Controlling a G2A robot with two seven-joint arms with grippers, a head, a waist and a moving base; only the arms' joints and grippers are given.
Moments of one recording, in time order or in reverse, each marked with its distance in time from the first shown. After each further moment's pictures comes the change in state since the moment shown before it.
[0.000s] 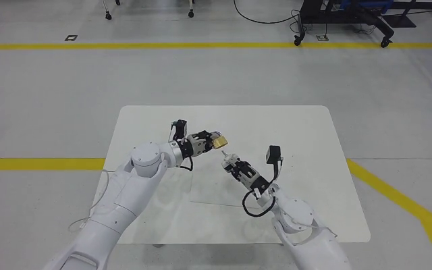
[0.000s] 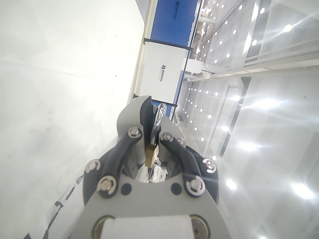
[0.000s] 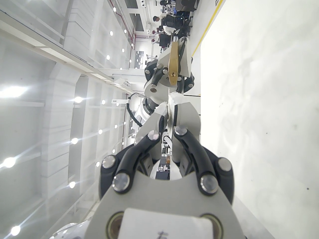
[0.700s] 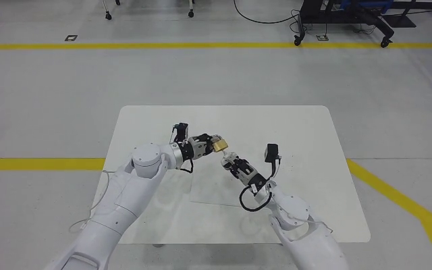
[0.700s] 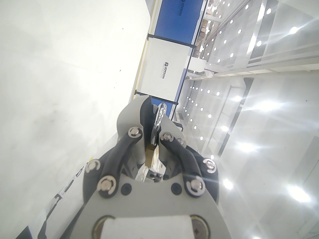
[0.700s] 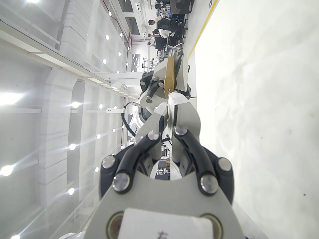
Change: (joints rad) left arm 0.003 -0.007 -0.005 0.010 0.013 0.032 -0.032; right arm 0.035 -0.019 -0.014 0.044 -0.010 0.026 -0.023
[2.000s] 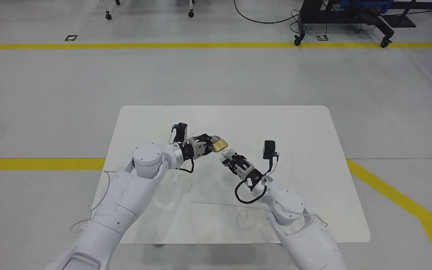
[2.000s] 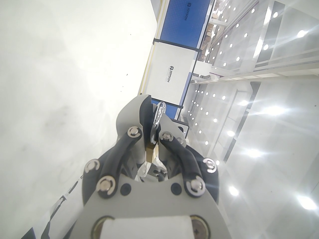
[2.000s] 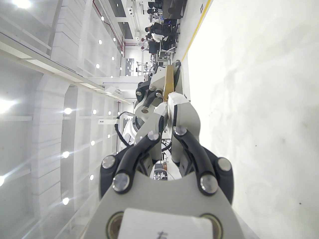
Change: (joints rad) left arm 0.005 -0.008 -0.016 -0.004 0.056 0.019 0.021; right arm 0.047 -0.032 -0.010 0.046 -0.023 0.057 -0.018
